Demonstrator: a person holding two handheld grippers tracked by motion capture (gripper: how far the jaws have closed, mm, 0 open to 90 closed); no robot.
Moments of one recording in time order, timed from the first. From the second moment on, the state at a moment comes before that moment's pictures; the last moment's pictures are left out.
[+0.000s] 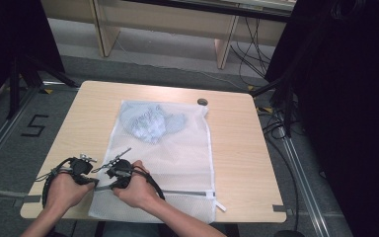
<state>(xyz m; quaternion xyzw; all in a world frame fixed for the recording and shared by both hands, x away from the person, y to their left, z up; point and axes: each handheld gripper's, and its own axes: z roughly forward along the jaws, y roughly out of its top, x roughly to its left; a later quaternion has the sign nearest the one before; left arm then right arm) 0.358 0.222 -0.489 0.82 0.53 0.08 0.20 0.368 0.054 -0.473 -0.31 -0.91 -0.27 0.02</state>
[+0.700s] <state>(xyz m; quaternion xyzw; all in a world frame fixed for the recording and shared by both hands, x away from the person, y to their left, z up) 0.356 0.220 -0.491 0.80 0.56 0.08 0.21 0.367 0.049 -0.473 -0.32 -0.91 -0.27 0.02</state>
